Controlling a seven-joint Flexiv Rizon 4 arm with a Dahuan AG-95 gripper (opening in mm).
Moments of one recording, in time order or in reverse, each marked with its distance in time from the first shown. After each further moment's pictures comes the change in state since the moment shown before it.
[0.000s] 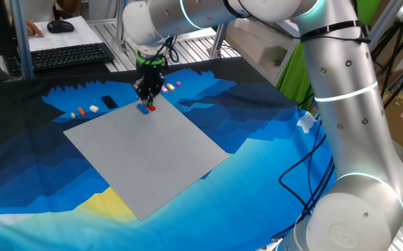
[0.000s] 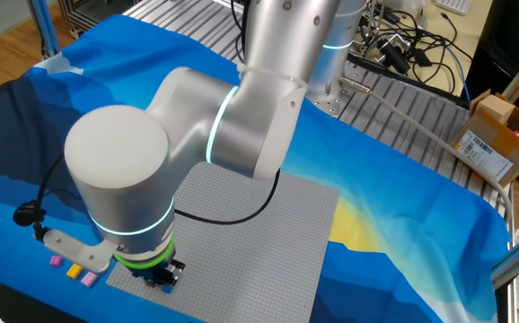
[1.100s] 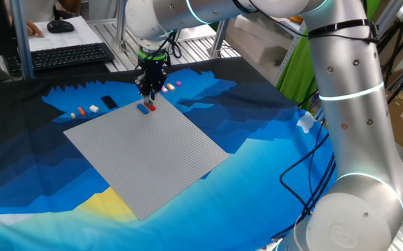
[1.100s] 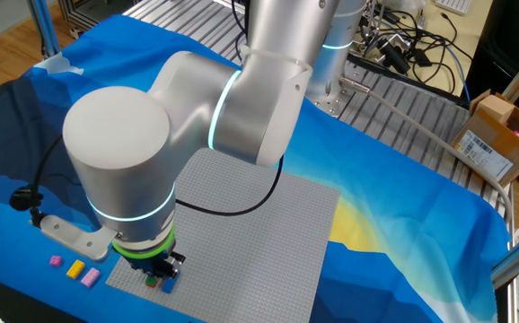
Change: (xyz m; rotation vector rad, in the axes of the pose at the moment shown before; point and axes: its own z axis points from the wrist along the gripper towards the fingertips) arm 0.005 -0.002 -0.021 0.000 -0.004 0.012
